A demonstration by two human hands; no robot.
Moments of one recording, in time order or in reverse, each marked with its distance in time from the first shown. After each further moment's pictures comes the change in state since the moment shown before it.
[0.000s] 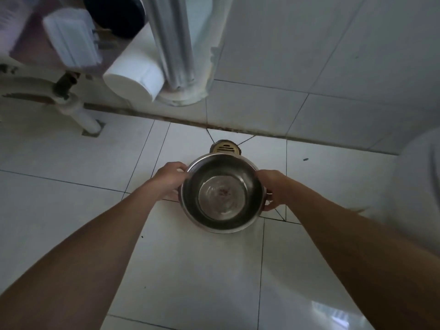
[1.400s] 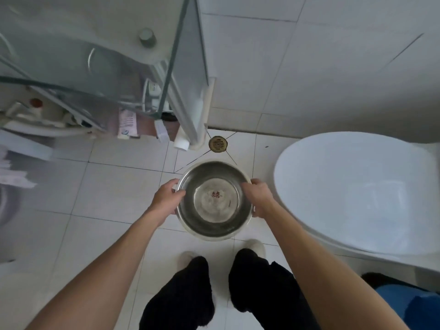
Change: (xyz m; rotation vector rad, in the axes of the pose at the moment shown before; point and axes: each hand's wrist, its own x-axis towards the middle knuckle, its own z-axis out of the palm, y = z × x) left_hand -0.383 0.133 -0.098 -0.070 0.031 -0.161; right_hand -0.368 -0.002 -0.087 0.122 0.004 0.047
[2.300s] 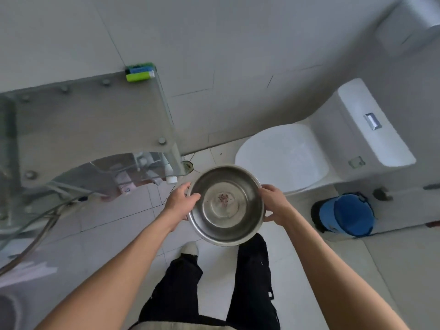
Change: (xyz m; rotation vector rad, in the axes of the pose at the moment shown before) left_hand -0.197 0.160 -0.141 0.293 -0.397 0.236; right_hand -0.329 -0.043 -0.046 0.451 0.260 0.086
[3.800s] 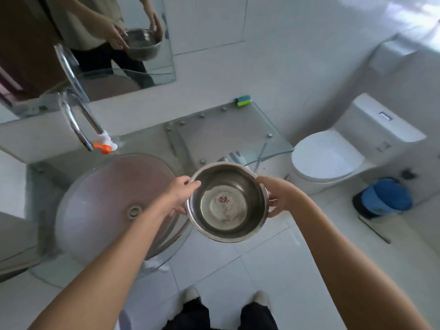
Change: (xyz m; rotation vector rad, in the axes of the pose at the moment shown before) left_hand -0.218 -0.154 -0.440 0.177 0.007 0.245; right_hand -0.348 -0.013 0.391 0.081 -0.080 -0.012
